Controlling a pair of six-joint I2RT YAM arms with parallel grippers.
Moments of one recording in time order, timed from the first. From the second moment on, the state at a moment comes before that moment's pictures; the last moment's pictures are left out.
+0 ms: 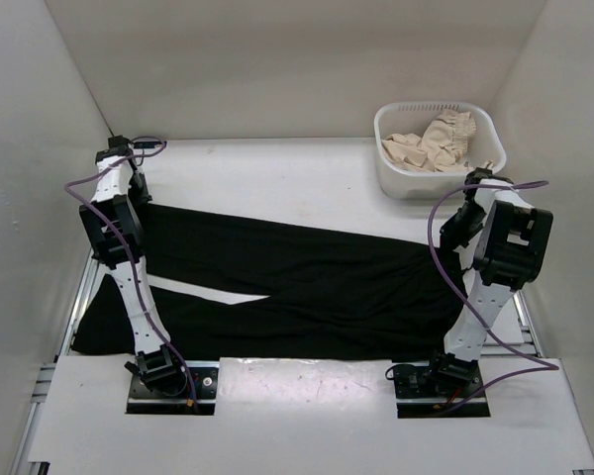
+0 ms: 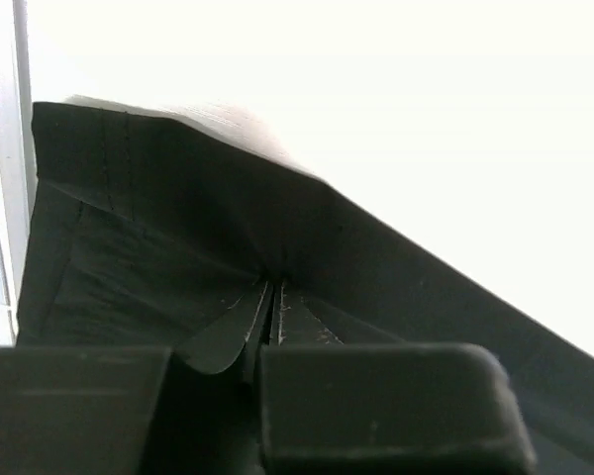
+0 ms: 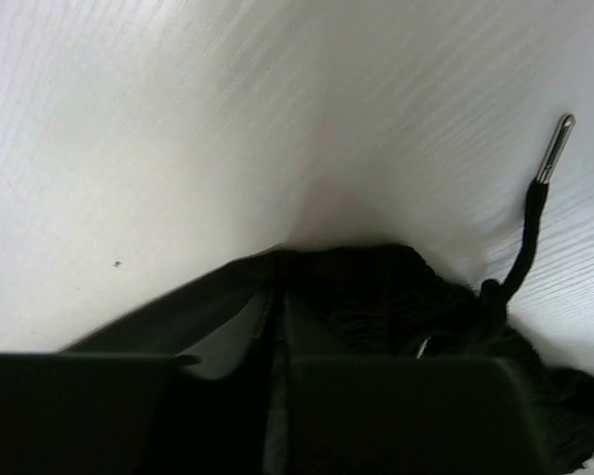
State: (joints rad) left arm 0.31 2.47 2.18 -0.99 -0.10 0.00; right arm -0.23 2.03 1.45 -0.96 0.00 0.57
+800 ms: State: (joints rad) left arm 0.22 2.47 2.18 -0.77 -0.24 0.00; right arm -0.24 2.12 1.74 -0.97 0.02 0.64
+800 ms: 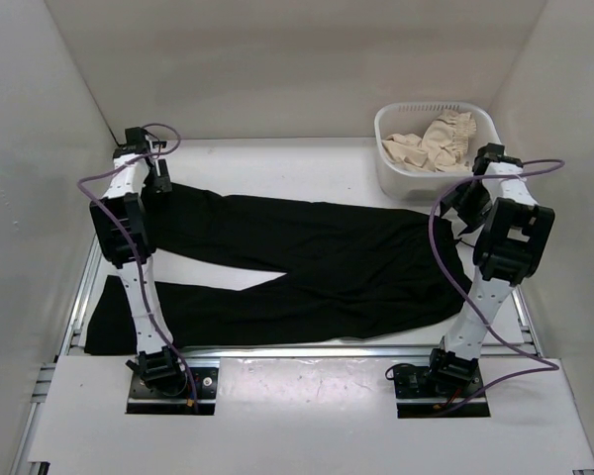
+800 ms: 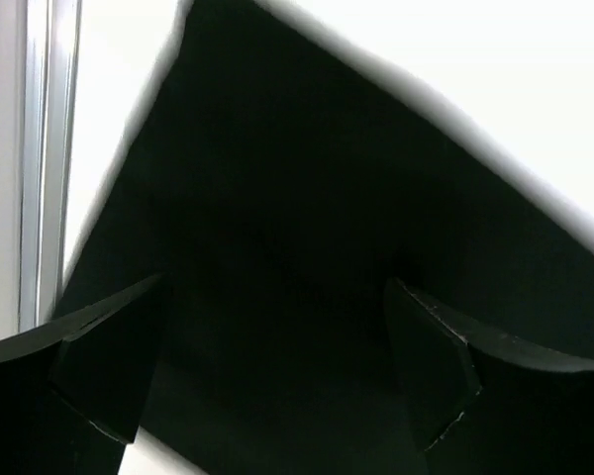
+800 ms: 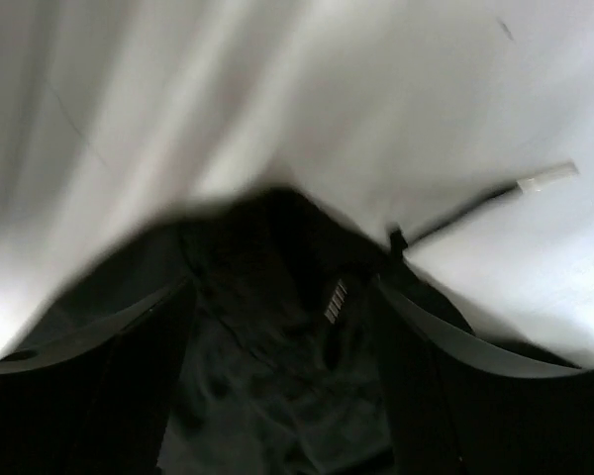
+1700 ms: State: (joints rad) left arm 1.09 1.28 0.70 -0.81 -0.12 0.00; right arm -0.33 1.32 0.89 -0.96 0.02 0.54
